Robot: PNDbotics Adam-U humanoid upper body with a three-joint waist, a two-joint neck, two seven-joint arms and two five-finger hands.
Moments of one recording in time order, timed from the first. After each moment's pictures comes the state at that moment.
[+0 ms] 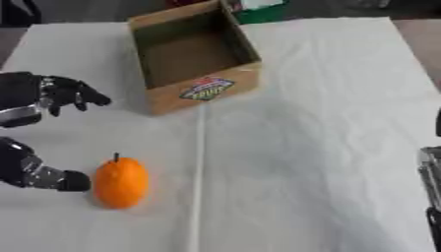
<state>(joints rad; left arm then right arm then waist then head) -0.65 0.76 -0.40 -1.98 -0.57 0.02 -0.71 -0.23 -0.43 -0.15 -1.99 -0.02 -0.23 -0.46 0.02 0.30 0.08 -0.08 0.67</state>
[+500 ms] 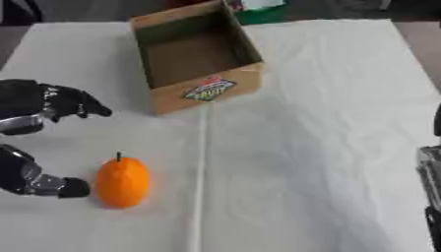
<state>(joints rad) -0.65 0.75 -0.40 -1.98 -0.60 -0.01 -0.74 -0.23 -0.43 -0.15 -1.99 -0.02 -0.23 -0.46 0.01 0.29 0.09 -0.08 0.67</state>
